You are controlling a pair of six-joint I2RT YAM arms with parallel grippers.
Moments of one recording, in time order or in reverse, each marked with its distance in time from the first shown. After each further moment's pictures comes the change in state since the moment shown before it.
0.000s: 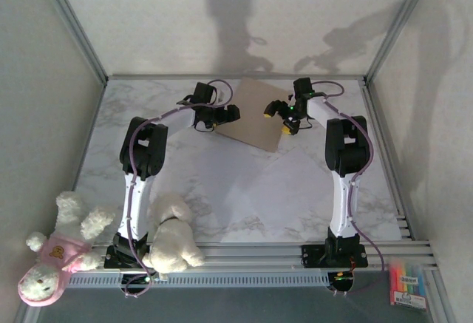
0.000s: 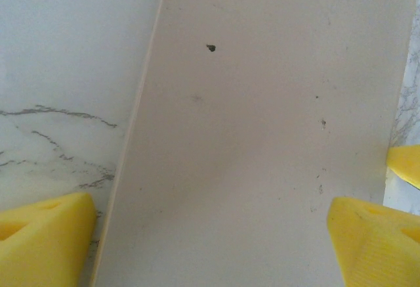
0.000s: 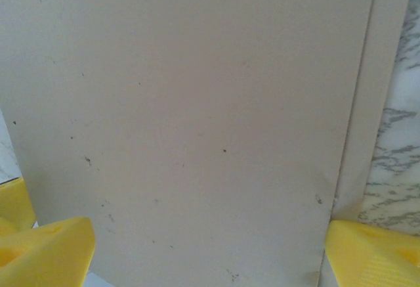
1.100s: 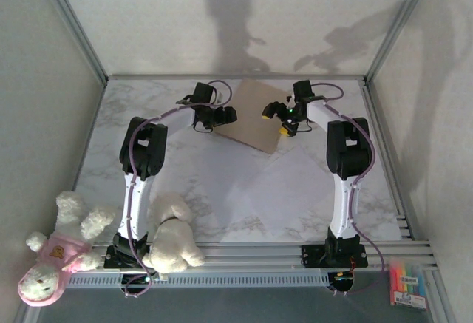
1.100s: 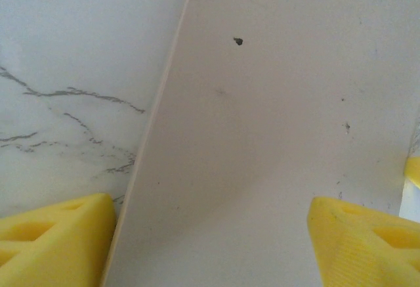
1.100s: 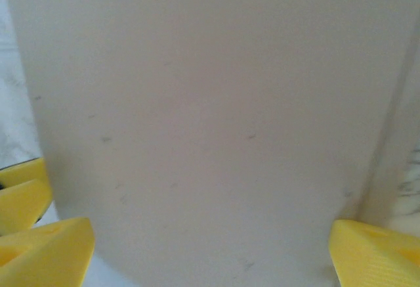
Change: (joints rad) left arm -0.002 0.000 0.009 -0.055 -0.026 0.007; right arm 0.014 -0.057 -0.085 0.075 -0.064 -0.001
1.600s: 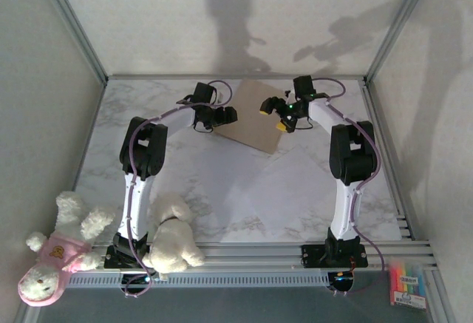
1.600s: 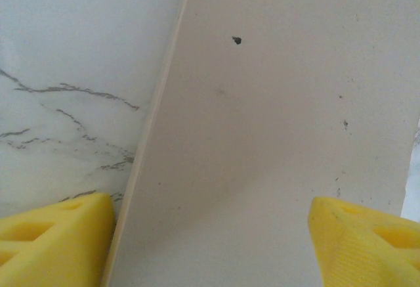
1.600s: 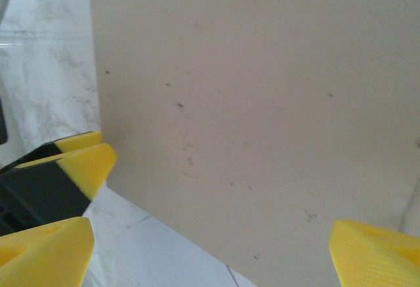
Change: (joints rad) left arm -0.001 0.000 0.000 -0.001 0.003 -0.003; right arm 0.012 -0.081 -0.013 -0.029 -0.019 0.009
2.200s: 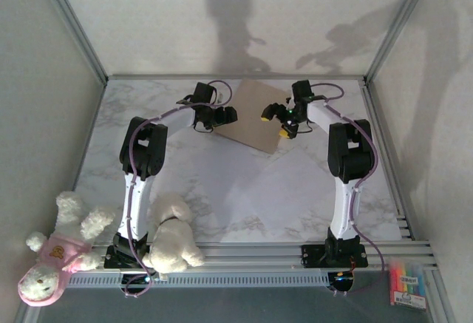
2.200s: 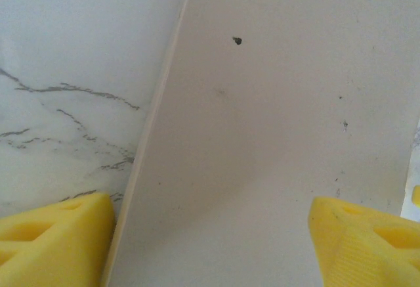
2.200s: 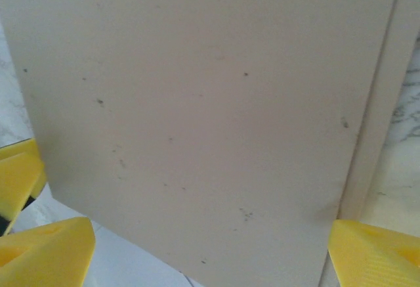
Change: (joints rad) left arm 0.000 0.000 0.000 0.000 -0.001 -0.003; right arm 0.000 0.040 -0.023 -0.039 0.051 0.005
